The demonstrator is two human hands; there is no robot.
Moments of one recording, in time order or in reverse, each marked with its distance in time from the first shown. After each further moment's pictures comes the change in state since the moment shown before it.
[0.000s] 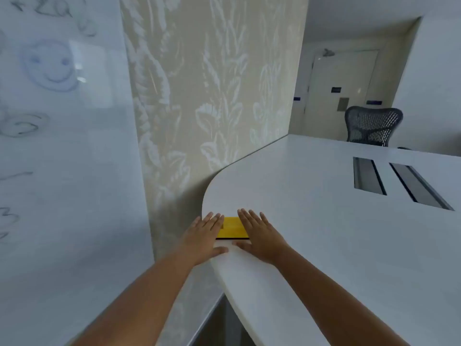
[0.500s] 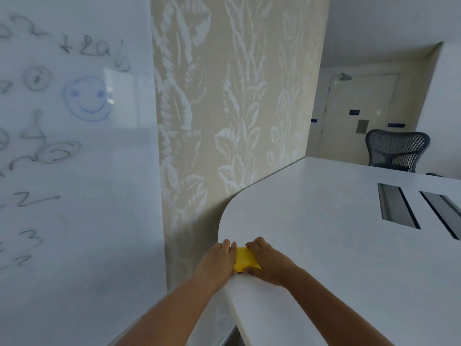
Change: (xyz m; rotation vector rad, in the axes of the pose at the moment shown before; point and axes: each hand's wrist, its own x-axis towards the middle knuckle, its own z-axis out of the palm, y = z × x) left_hand 0.028 0.005 0.005 0.061 0.096 -0.053; right_hand 0.035 -0.002 -0.010 0.152 -0.115 0.036
